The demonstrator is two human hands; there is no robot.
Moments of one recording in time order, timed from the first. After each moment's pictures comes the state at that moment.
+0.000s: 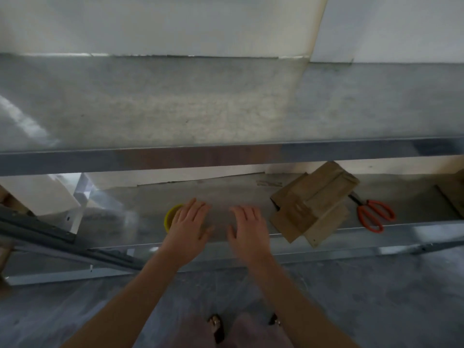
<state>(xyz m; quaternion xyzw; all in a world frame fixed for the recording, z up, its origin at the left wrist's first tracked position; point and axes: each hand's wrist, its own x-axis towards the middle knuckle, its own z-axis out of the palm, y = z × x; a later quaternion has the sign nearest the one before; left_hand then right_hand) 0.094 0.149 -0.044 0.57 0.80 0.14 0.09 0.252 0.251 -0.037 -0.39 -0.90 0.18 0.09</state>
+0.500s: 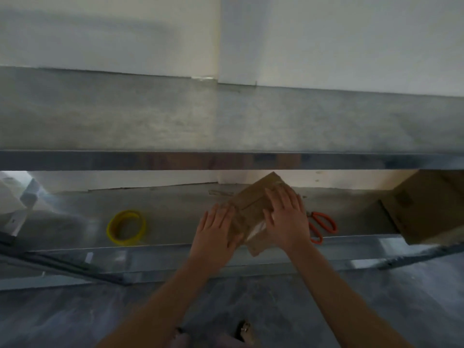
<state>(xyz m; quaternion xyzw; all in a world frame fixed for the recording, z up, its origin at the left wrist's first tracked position) 0.276 0.266 -0.007 0.58 0.80 0.13 0.08 0.424 0.416 0.014 -0.40 -0.91 0.05 0.10</state>
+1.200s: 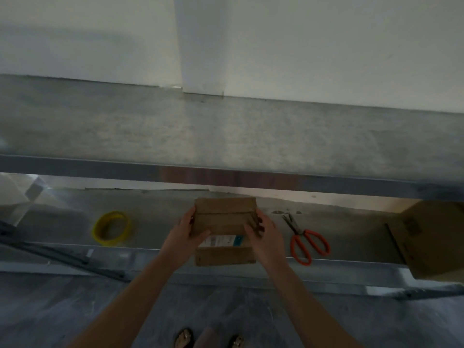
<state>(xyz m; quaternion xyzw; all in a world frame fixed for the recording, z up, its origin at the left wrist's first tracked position) 0.265 0.283 -0.001 0.30 0.82 0.37 0.31 0.432 0.429 -0.001 -0.46 -0.73 0.49 0.14</state>
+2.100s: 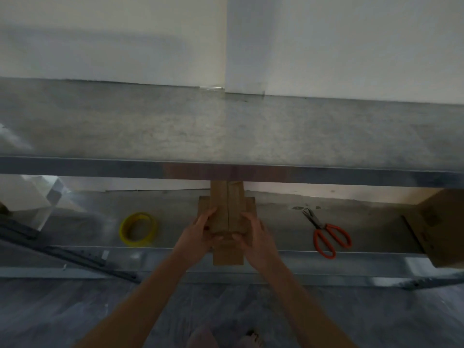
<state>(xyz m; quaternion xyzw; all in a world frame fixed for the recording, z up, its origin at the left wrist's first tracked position) 0.222 0.247 -0.012 0.40 0.80 0.33 0.31 0.382 0.362 -0.012 -0.38 -0.81 0.44 0.09</state>
